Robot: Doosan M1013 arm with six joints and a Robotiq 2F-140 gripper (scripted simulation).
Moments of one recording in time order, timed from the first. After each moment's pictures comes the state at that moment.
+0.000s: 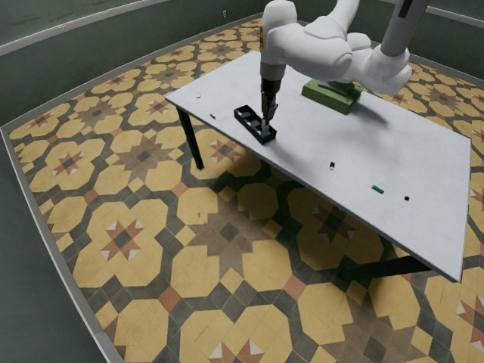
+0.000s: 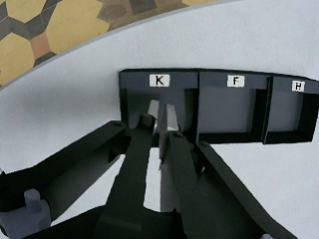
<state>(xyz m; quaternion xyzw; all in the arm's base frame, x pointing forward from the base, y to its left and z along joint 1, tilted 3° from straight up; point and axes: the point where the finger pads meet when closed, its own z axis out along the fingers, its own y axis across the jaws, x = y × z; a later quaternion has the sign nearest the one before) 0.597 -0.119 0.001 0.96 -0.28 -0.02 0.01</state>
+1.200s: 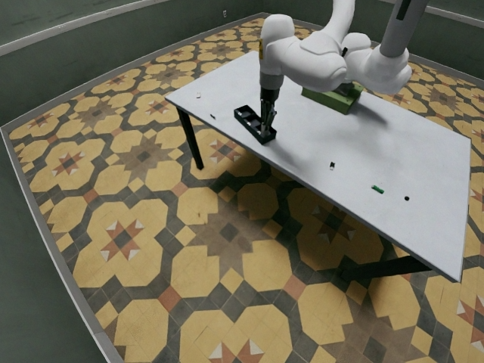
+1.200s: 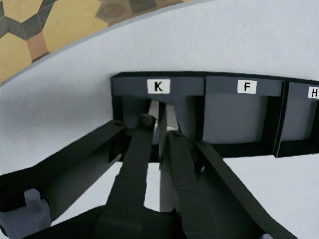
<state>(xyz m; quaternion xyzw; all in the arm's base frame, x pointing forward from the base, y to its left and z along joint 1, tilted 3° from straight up) 0.596 -0.119 -0.032 0.96 -0.28 -0.02 0.01</state>
